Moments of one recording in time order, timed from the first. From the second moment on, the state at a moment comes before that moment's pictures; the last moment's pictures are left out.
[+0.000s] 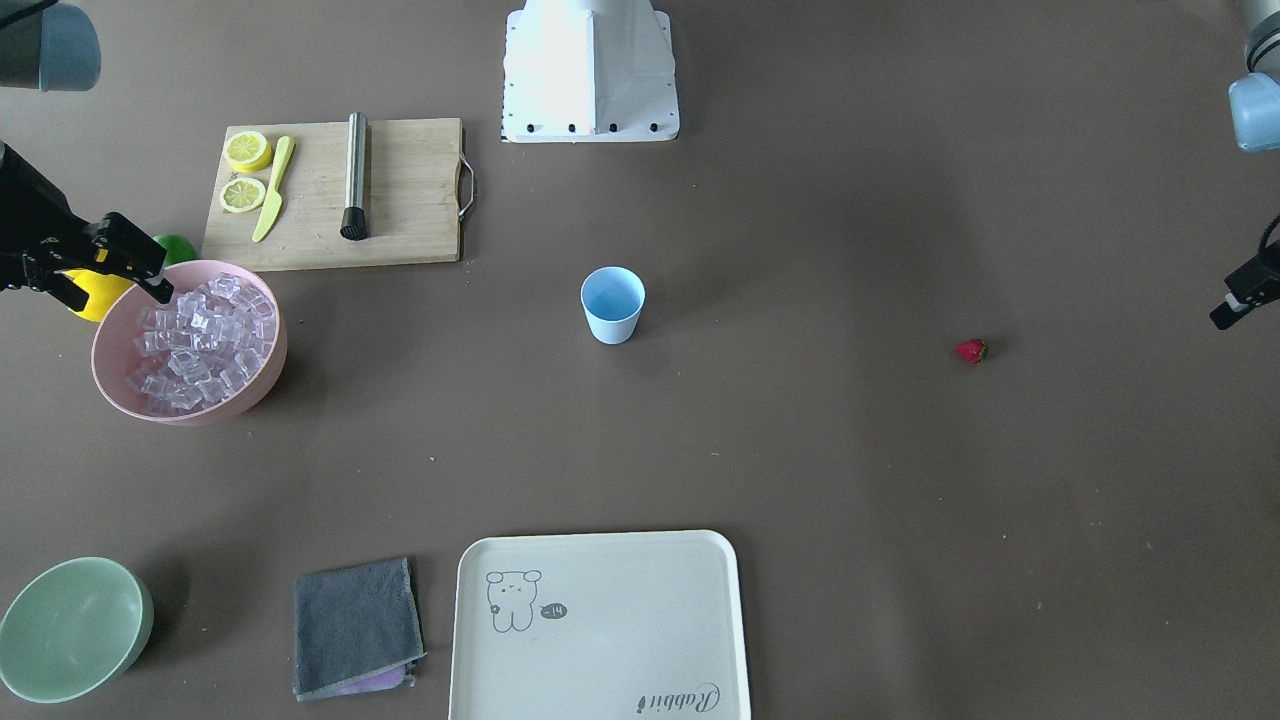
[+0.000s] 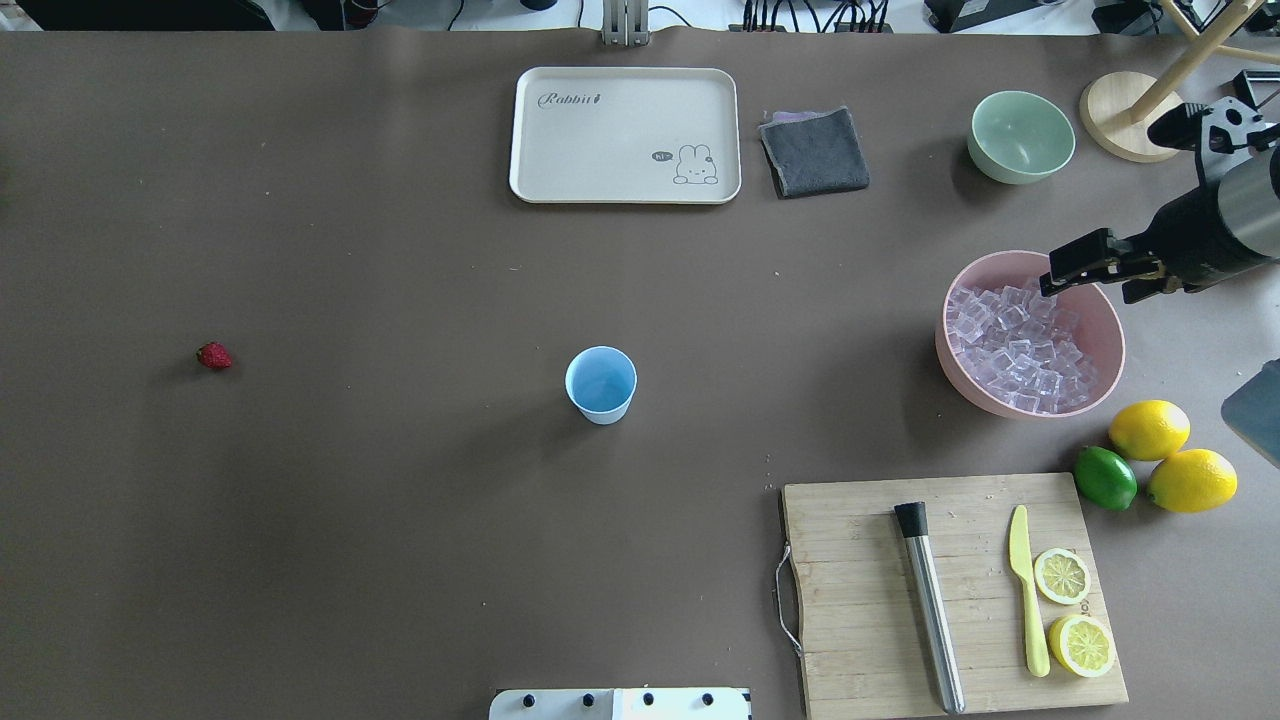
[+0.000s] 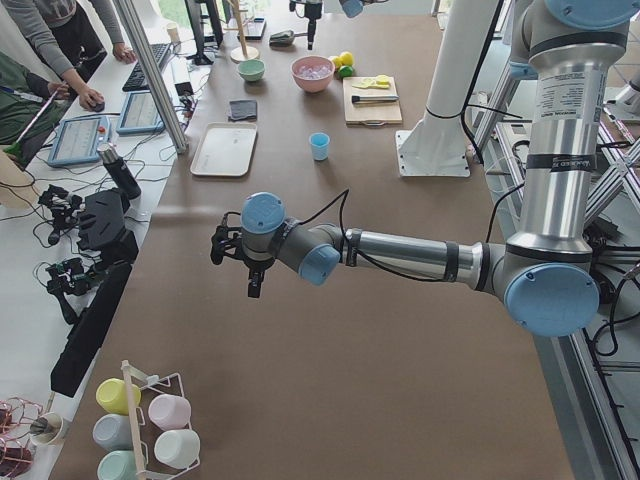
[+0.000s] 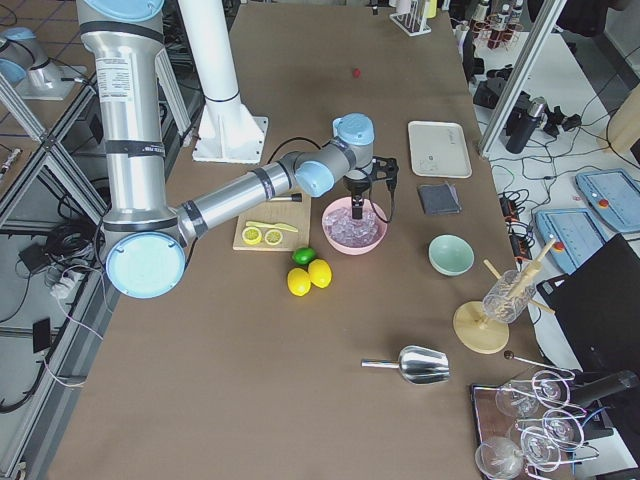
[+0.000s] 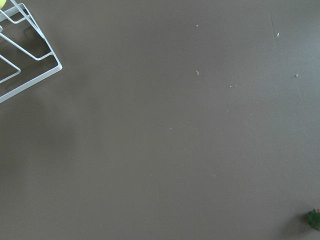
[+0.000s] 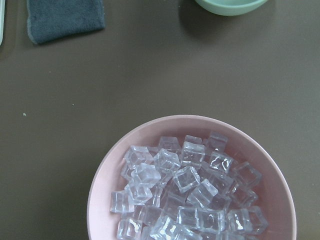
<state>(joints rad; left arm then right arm) -1.38 -1.60 -1.63 -2.04 -2.39 -0.52 1.01 -1.53 1.96 -1.30 2.22 0.88</state>
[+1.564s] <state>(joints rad) -1.38 -1.60 -1.64 -2.05 -2.39 -0.51 0.87 -1.60 1.91 -1.27 2.12 0.93</state>
